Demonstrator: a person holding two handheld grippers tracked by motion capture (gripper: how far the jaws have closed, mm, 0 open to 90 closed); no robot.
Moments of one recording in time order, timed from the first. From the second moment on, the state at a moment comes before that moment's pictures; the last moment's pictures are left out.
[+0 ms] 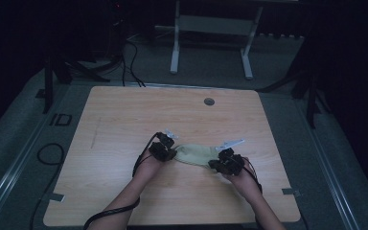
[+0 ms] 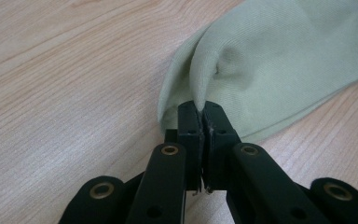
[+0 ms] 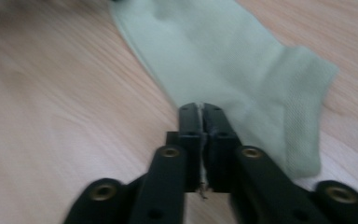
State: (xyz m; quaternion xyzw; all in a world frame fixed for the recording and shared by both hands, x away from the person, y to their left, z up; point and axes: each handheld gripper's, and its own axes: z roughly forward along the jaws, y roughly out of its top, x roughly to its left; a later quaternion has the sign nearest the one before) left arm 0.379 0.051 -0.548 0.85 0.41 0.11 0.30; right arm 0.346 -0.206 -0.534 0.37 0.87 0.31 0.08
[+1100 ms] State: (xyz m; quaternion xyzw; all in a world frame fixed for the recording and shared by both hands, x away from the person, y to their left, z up) left arm 0.352 0.056 -0.535 0.82 0.40 0.11 0.39; right arm 0.366 -0.239 -0.529 0.40 0.85 0.32 0.08
